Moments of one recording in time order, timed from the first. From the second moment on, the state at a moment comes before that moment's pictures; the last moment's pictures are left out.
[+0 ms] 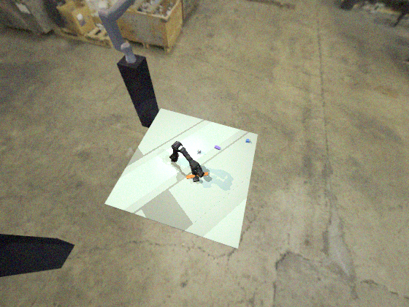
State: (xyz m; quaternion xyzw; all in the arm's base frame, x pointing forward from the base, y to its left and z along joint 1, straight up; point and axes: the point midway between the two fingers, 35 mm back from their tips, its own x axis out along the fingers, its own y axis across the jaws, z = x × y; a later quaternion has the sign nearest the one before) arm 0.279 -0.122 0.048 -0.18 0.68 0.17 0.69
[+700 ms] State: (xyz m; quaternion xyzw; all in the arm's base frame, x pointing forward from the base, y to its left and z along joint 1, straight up) arm 0.279 -0.122 0.048 -0.18 0.68 0.17 0.69
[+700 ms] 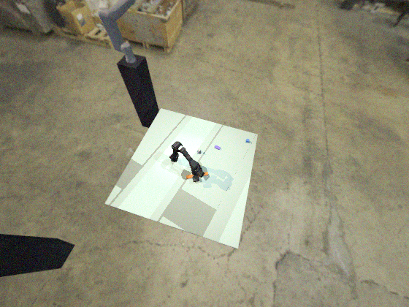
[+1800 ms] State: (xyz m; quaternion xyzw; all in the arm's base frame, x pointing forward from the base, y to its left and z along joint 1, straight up) arm 0.279 -0.122 0.123 -0.18 0.68 0.17 0.69
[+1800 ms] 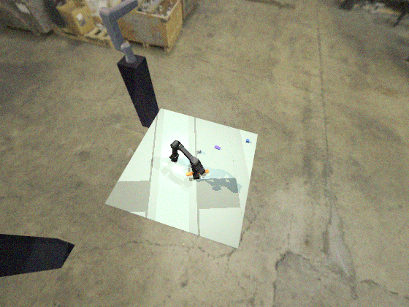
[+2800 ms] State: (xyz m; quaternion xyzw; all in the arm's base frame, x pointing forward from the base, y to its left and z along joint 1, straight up) arm 0.290 -0.049 0.147 -0.18 0.68 0.17 0.69
